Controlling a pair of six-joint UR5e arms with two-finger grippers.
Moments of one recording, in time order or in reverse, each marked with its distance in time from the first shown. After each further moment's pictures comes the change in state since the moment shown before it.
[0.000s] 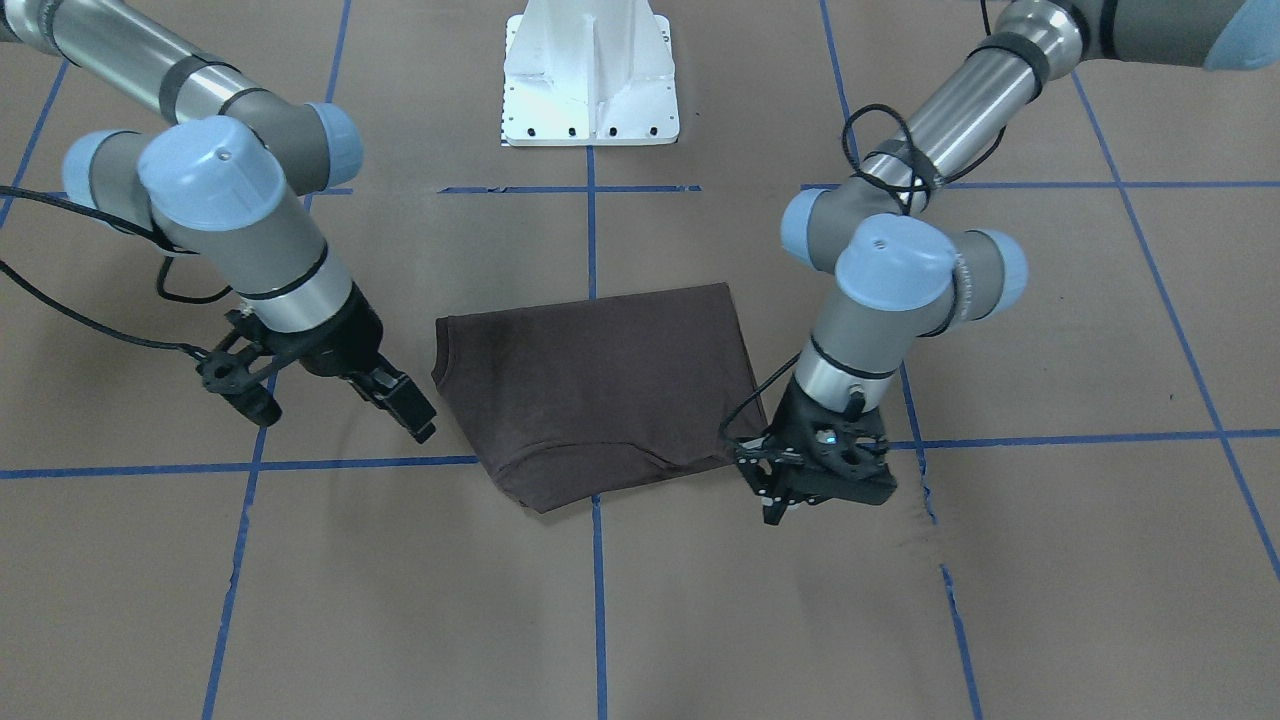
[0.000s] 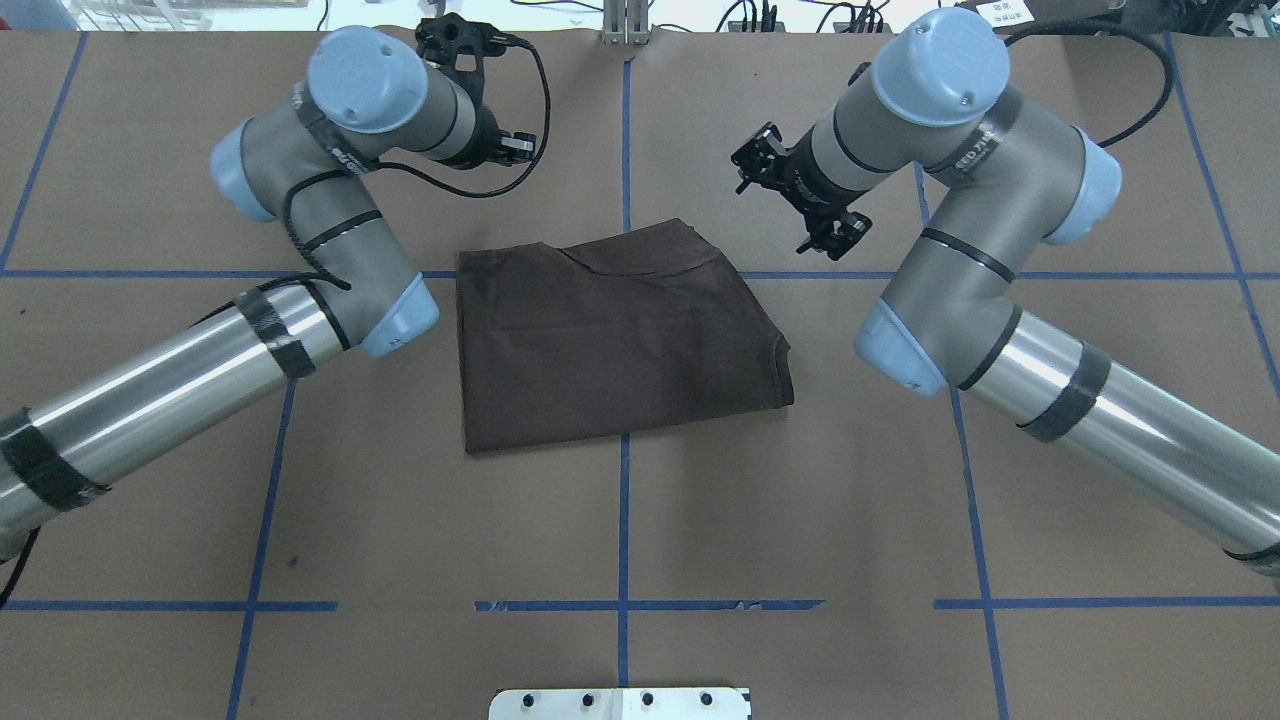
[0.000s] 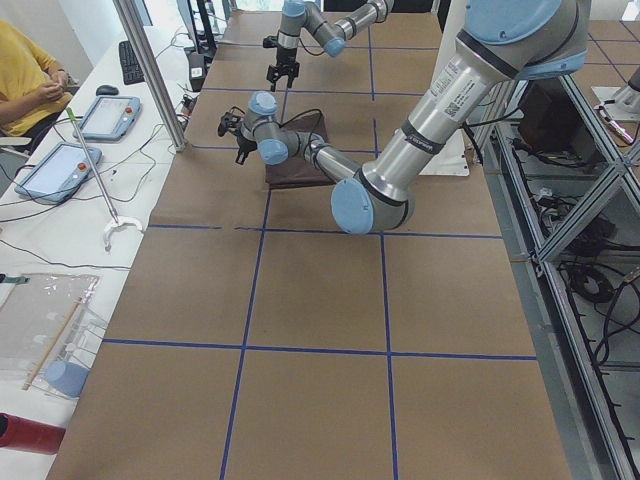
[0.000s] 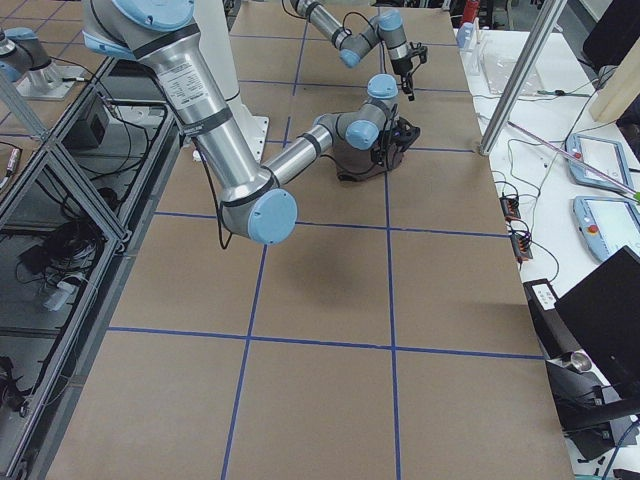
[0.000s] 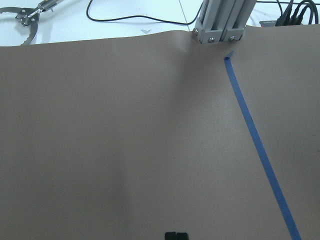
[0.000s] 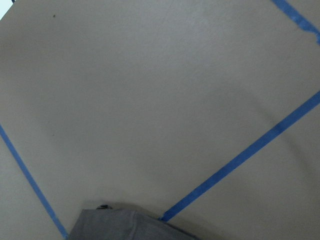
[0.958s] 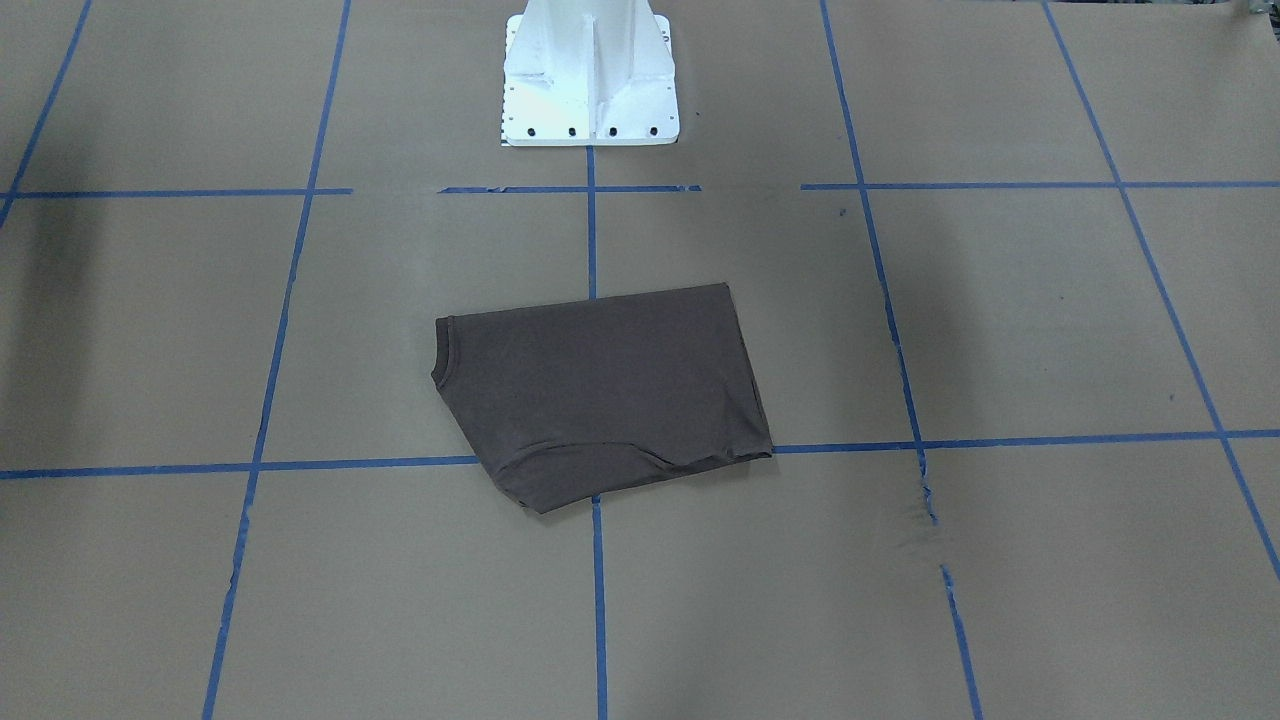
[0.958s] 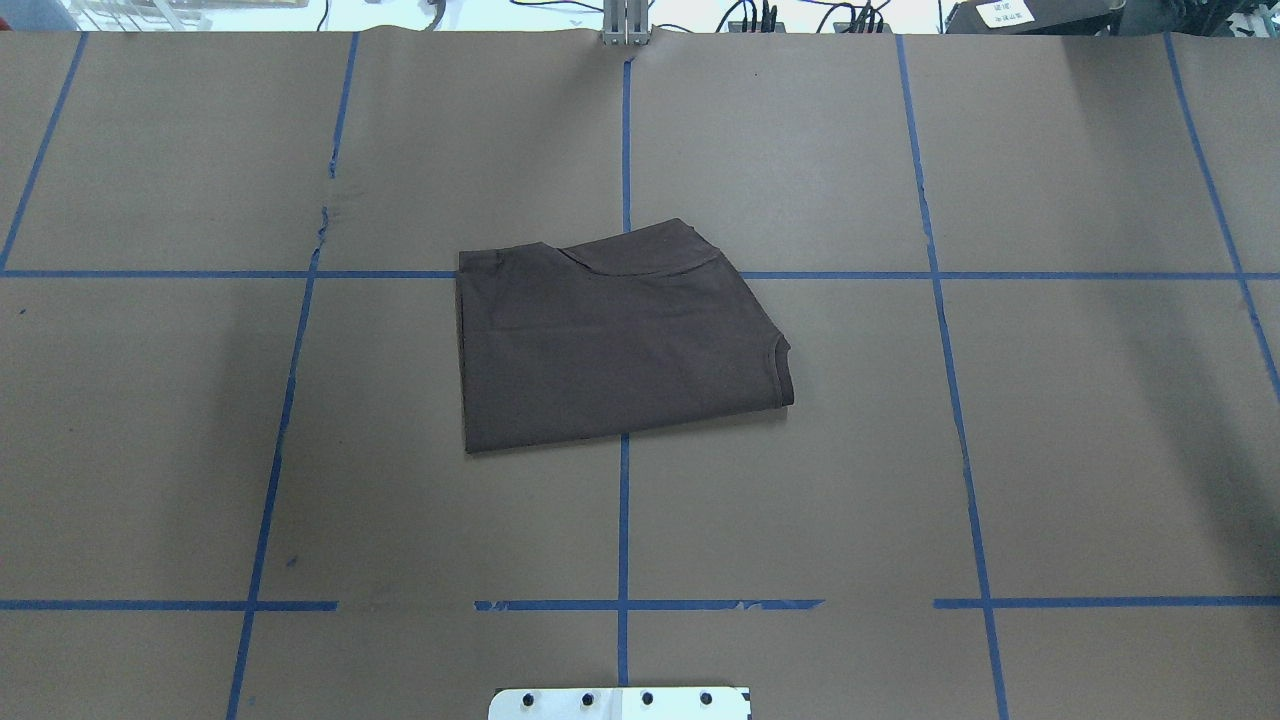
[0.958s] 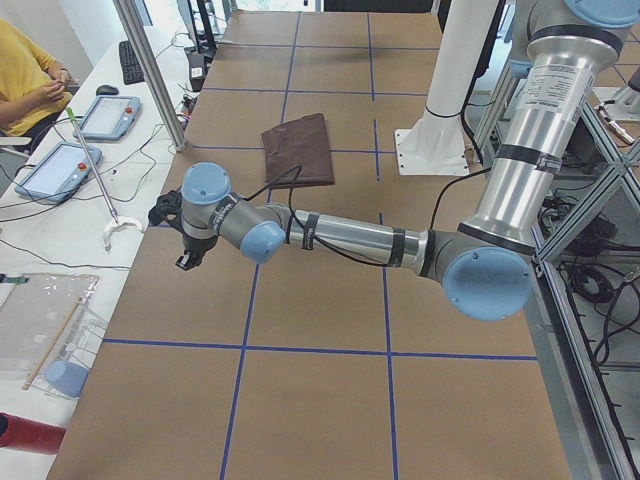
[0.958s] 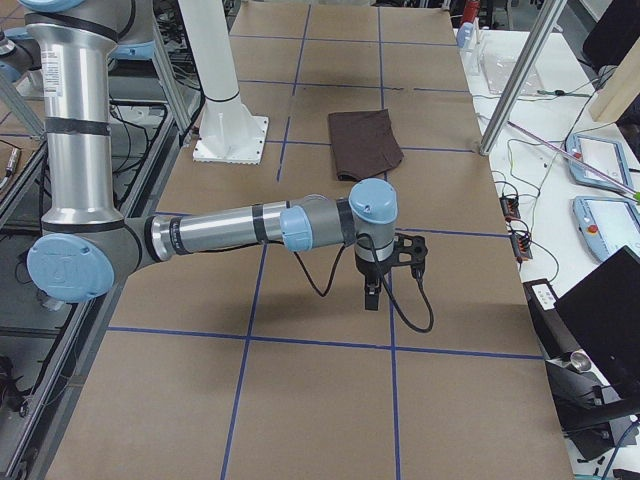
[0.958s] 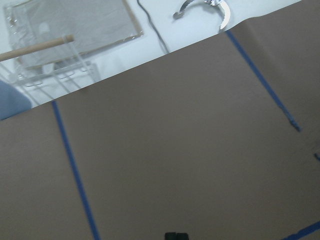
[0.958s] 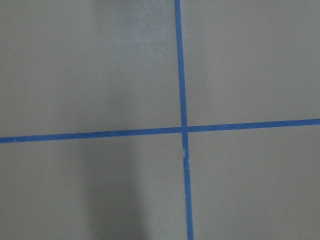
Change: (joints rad) left arm -0.676 0.388 -0.123 0.281 -0.463 0.898; right arm 0.743 -0.506 0.132 -0.376 0.309 -1.601
